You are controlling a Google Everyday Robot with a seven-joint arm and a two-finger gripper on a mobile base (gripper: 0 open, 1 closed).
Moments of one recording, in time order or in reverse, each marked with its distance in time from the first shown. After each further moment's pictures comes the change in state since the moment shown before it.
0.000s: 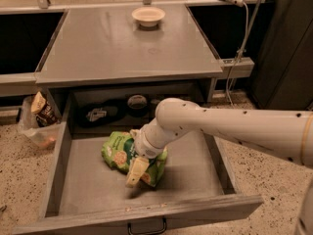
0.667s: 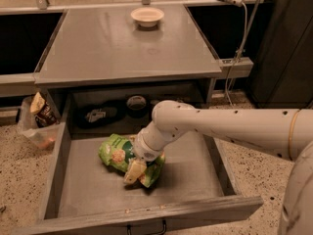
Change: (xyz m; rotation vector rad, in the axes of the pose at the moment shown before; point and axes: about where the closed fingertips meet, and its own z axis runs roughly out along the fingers) arm 0.010 0.008 0.023 -0.067 0.032 0.007
